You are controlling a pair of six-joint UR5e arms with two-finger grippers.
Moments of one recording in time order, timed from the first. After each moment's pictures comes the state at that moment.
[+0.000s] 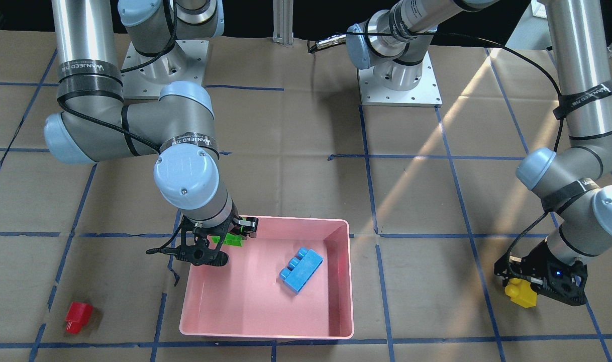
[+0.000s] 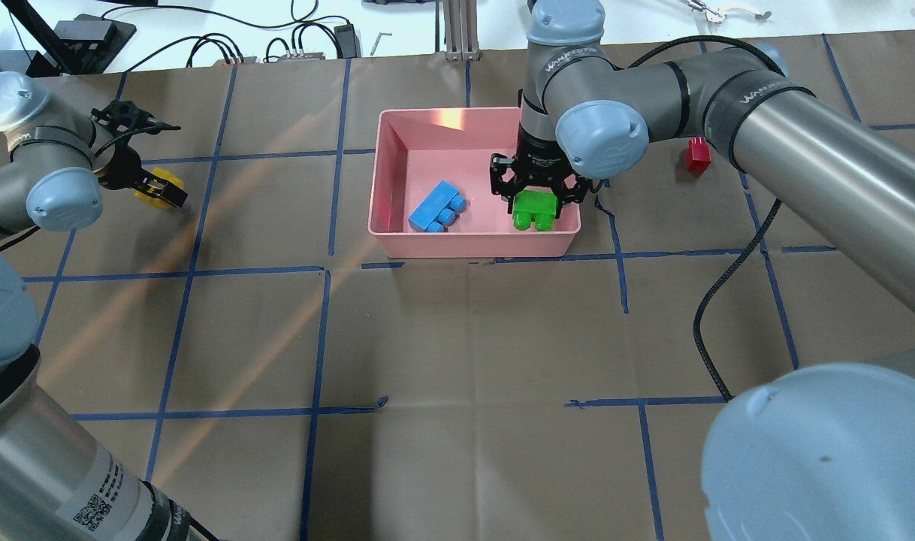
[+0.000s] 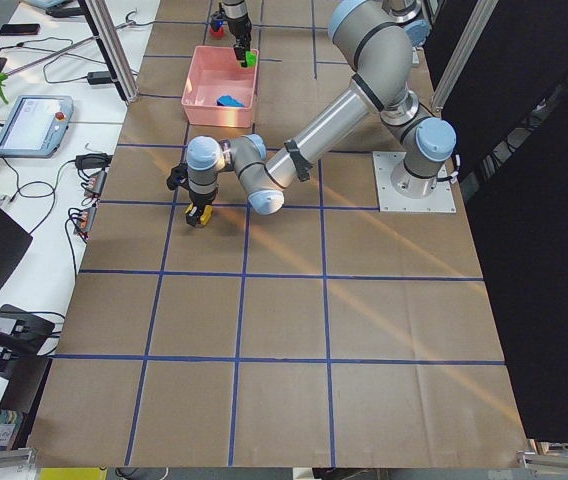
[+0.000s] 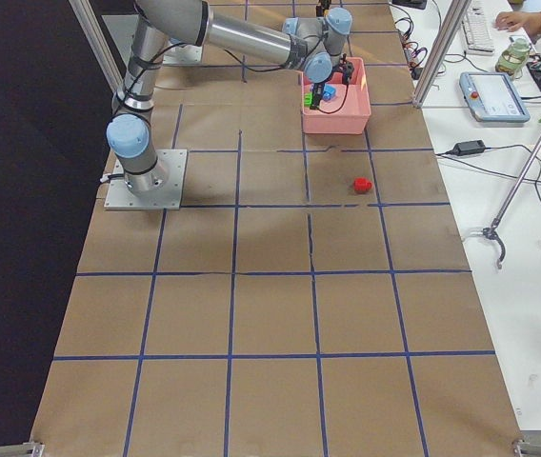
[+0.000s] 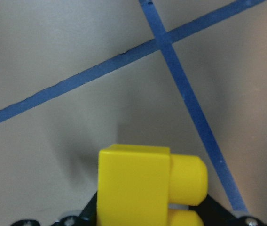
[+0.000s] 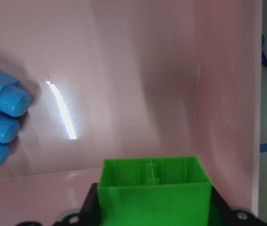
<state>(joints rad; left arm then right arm) -1.12 -2.17 -1.62 -0.76 1.47 0.87 1.77 -1.08 1.49 -1.88 -1.50 0.36</state>
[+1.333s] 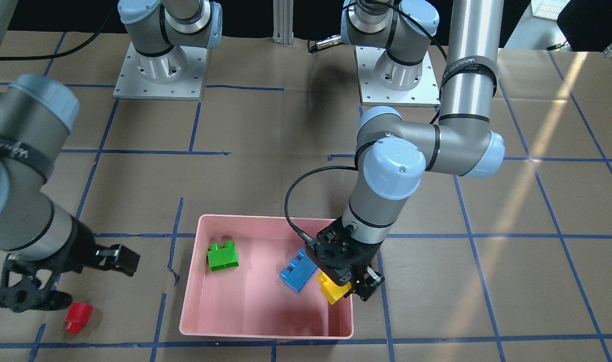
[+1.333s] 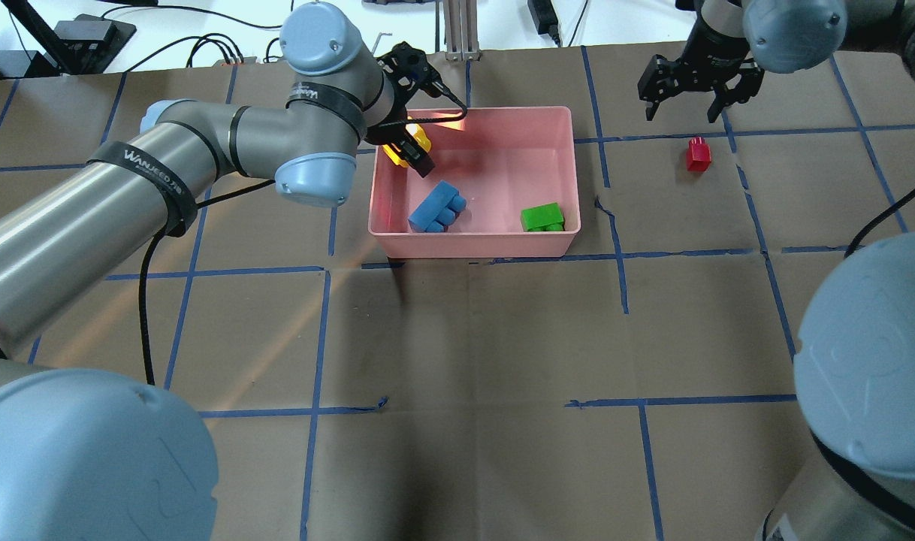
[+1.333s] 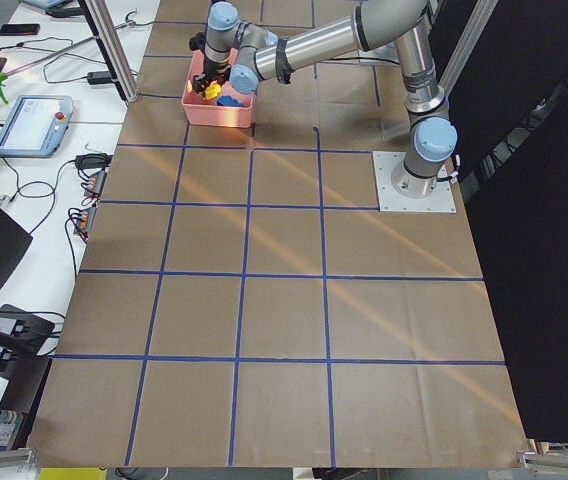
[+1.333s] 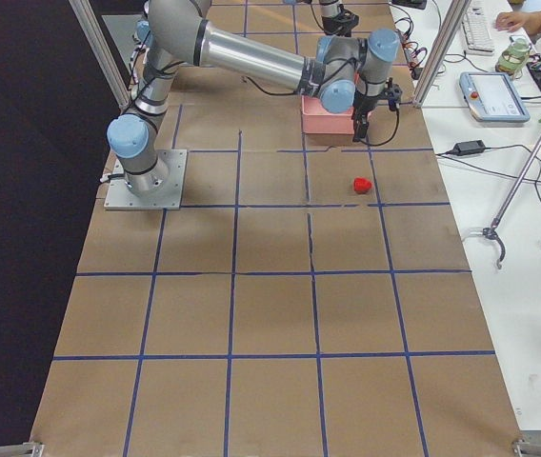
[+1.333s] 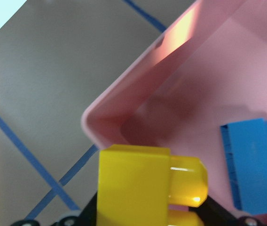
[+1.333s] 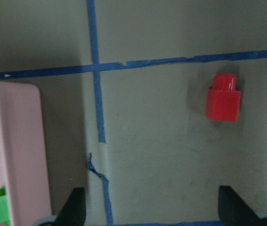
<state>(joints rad) -1.76 -2.09 -1.56 -0.77 1.48 0.68 1.40 -1.03 1.31 -1.87 -1.52 -0.10</state>
